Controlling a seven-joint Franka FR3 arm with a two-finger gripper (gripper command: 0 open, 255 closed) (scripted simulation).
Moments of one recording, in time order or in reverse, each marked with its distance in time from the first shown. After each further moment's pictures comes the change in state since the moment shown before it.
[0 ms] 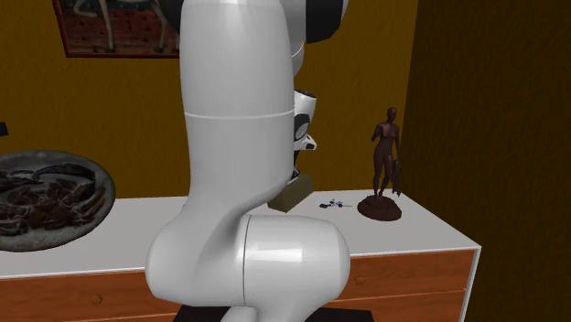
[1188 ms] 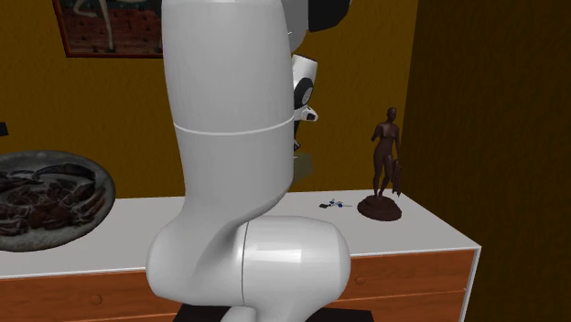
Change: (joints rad) arm -0.026 -0.119 0.006 0.121 -0.119 -0.223 0.133
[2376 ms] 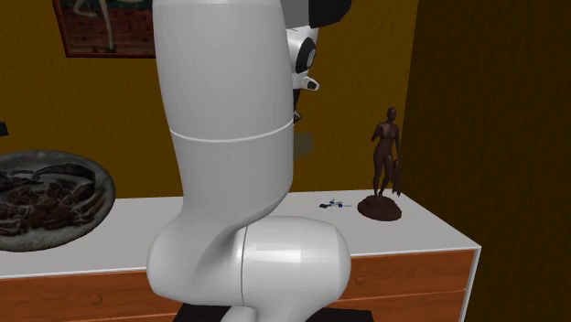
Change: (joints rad) arm -0.013 -0.040 0.001 0.197 -0.056 -0.227 0.085
